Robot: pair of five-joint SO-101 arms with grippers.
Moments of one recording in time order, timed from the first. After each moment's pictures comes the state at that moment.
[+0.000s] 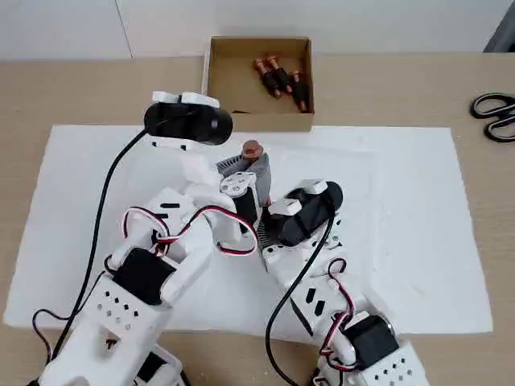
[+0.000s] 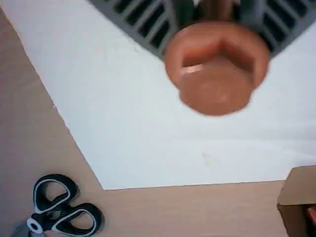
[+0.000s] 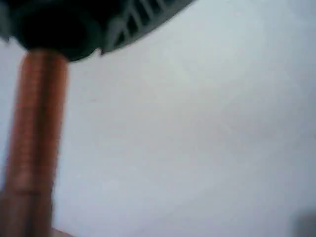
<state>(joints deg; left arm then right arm) 28.4 -47.5 39.0 44.6 30.4 -33.2 -86.1 75.3 40.1 -3.0</state>
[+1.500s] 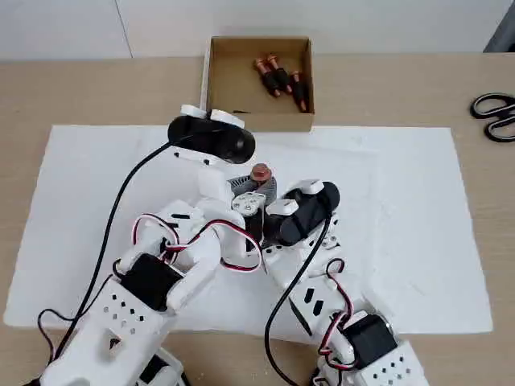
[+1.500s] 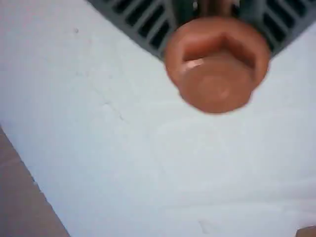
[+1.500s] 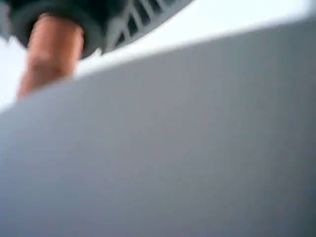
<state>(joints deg) 31.0 -48.3 42.4 48.6 25.6 -33.4 -85.9 75.6 40.1 -3.0</state>
